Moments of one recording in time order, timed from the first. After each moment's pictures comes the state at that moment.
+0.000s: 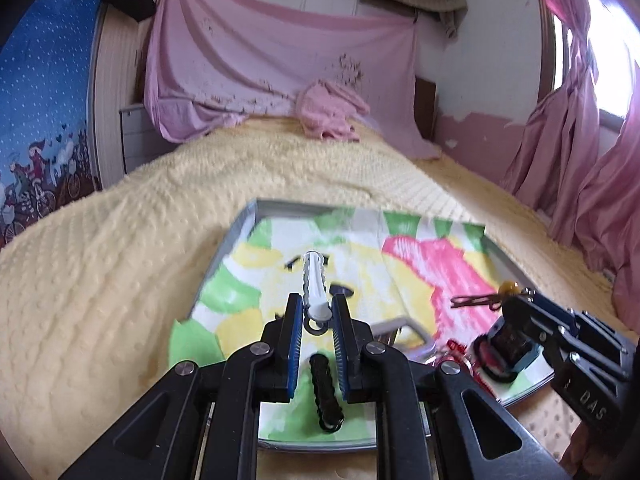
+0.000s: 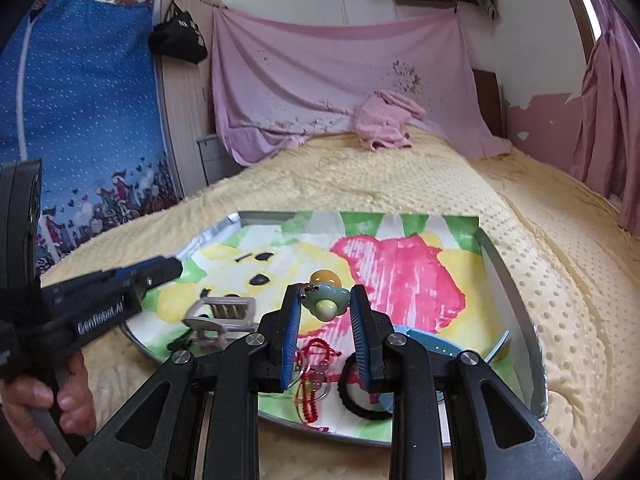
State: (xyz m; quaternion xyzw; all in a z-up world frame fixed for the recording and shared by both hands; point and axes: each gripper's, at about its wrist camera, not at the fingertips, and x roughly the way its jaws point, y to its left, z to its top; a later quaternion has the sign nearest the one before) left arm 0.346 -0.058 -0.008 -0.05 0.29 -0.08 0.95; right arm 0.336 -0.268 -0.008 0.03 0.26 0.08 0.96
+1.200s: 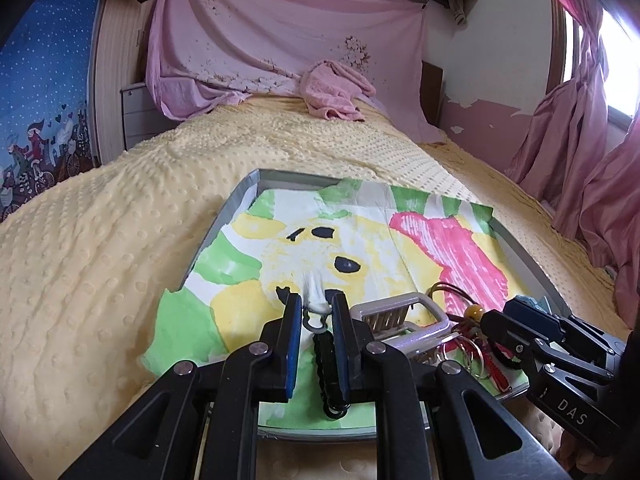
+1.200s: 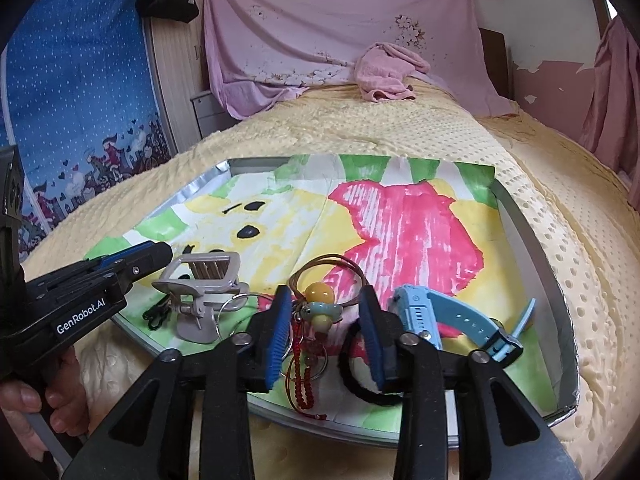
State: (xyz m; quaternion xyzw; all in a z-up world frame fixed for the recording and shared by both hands) left arm 0.347 -0.056 -0.020 -0.06 0.31 -0.07 0.95; right arm 0.354 -0.266 -0.031 0.03 0.33 0.08 0.94
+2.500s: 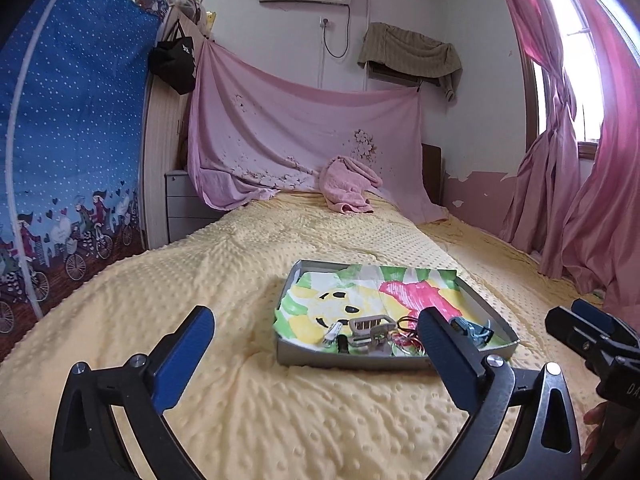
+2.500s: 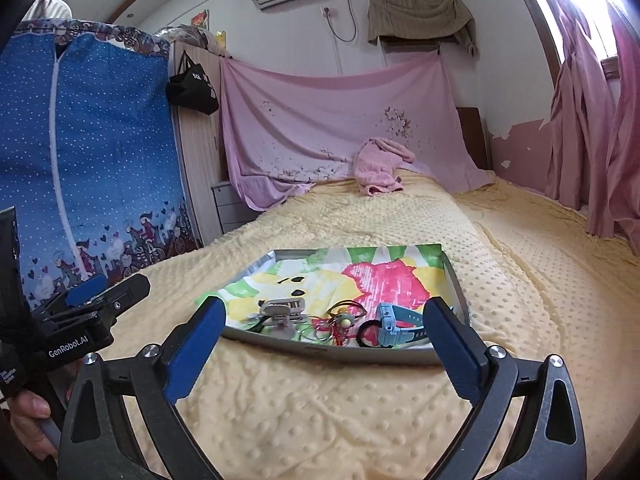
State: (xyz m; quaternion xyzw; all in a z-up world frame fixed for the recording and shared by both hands) left arm 0.173 -0.026 0.056 -0.04 0.15 -0.03 0.99; right arm 0.164 -0.284 0.061 0.06 0.16 0.08 0.98
